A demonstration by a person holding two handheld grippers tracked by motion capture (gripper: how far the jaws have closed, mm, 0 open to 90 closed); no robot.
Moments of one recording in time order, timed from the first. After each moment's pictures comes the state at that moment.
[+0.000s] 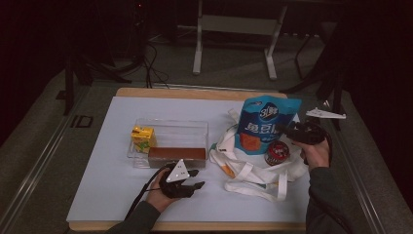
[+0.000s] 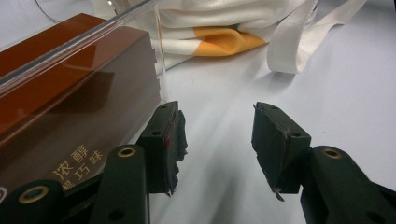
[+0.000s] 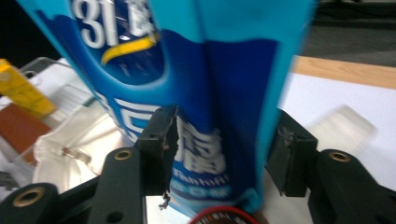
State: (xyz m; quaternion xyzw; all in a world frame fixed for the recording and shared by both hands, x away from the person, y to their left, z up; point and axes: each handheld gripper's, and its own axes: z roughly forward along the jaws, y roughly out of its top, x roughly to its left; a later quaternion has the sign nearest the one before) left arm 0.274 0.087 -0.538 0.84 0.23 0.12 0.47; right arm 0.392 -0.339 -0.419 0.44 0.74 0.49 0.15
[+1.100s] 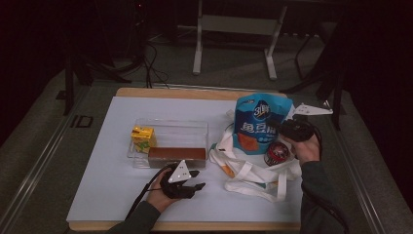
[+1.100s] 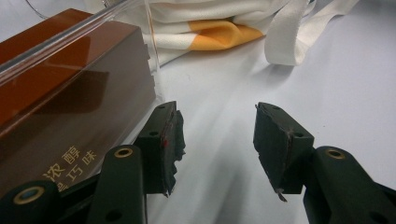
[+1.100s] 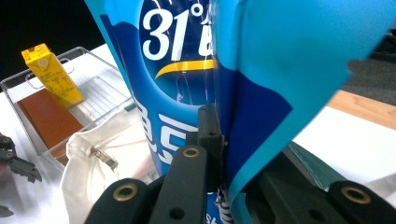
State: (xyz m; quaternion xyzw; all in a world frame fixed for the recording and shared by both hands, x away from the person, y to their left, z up) left arm 0.274 0.084 -0.538 0.85 0.22 0.12 0.46; right arm 0.397 -0.304 -0.410 0.36 0.77 0.51 0.15
